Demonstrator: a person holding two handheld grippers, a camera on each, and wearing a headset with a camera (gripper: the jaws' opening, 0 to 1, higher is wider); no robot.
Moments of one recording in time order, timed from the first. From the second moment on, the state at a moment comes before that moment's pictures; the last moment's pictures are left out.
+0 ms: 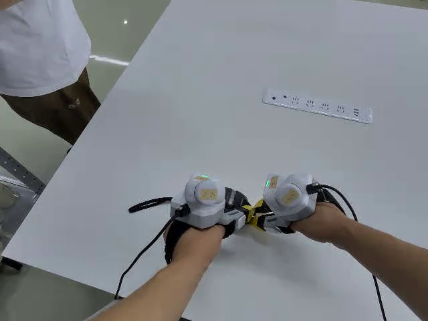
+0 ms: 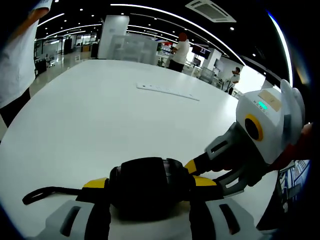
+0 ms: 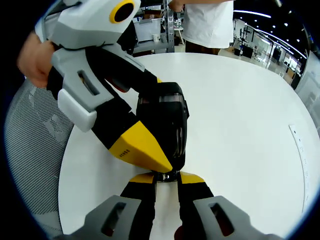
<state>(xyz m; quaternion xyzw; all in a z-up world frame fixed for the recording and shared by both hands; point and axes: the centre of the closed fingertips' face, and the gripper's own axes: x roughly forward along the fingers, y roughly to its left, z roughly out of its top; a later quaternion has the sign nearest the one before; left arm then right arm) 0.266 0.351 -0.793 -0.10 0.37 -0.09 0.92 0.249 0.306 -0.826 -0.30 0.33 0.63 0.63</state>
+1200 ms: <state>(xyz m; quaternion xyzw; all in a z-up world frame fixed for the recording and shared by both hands) 0.238 0.360 -0.777 -0.03 0.37 -0.16 0.91 0.240 0.284 -0.797 -0.22 0.35 0.57 0.71</state>
